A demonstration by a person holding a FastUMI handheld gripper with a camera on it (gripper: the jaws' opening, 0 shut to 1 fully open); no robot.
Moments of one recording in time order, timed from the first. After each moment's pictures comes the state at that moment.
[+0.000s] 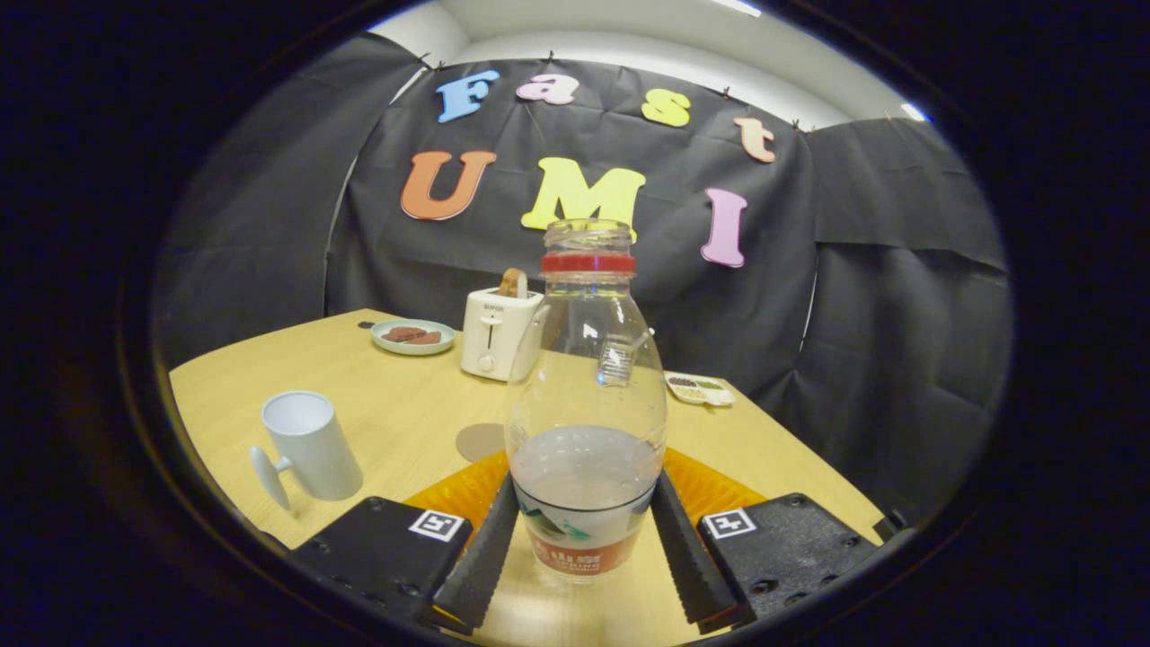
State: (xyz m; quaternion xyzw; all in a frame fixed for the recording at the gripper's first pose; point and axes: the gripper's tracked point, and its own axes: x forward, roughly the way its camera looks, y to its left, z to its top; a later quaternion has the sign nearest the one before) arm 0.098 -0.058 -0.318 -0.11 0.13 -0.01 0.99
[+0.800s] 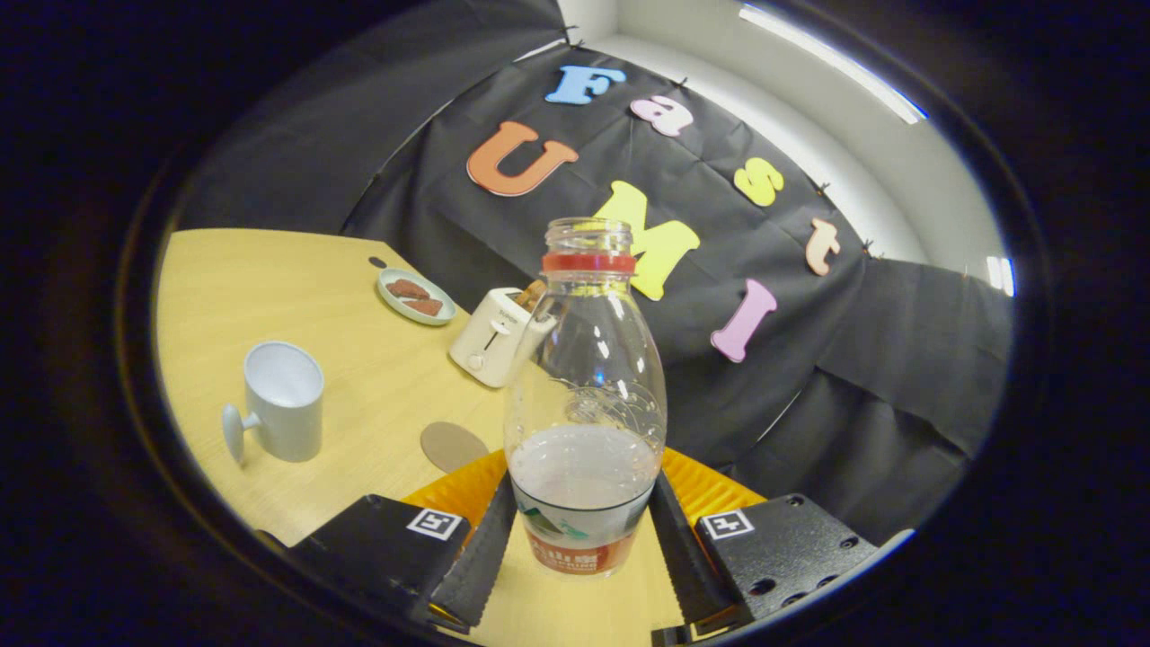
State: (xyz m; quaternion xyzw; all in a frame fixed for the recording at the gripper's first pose) arm 0.112 -0.027 -0.260 -0.34 0.10 -0.02 0.93
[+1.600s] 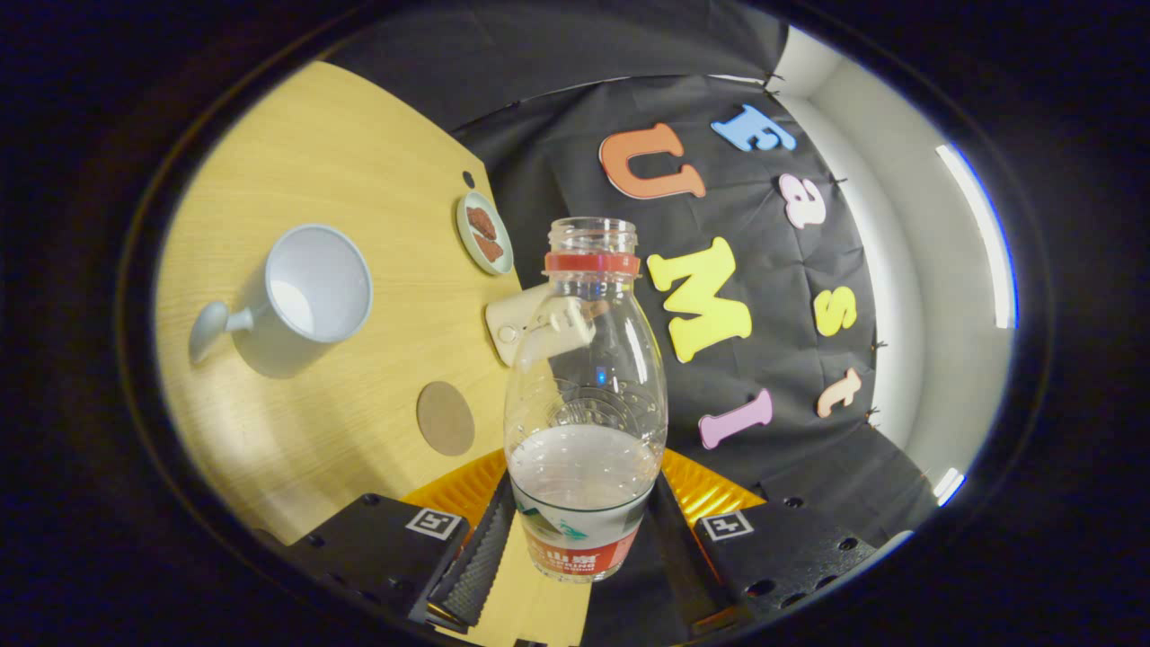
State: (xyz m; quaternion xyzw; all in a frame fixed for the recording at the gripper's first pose) arm 0.143 0.029 -0.283 -0.59 0.11 0.00 0.80
